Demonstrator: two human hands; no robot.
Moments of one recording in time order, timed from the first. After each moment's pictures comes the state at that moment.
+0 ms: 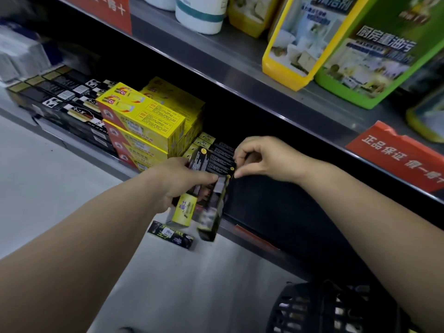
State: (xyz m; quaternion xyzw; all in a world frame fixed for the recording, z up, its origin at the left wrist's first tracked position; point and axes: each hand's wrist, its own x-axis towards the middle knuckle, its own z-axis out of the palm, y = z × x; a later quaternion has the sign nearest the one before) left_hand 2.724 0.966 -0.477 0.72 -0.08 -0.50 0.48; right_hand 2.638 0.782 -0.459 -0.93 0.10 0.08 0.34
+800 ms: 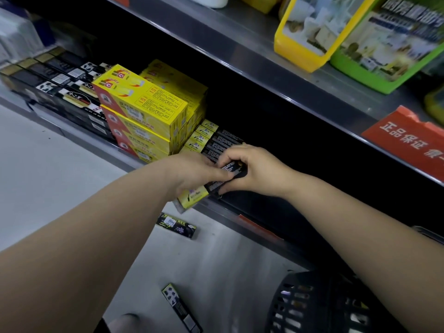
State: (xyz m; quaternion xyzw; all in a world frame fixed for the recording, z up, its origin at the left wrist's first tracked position) left_hand 2.719 0.954 -0.474 0.77 -0.21 -0.49 0.35; right_hand 2.629 0.814 -0.488 -0.94 0.05 0.05 0.33
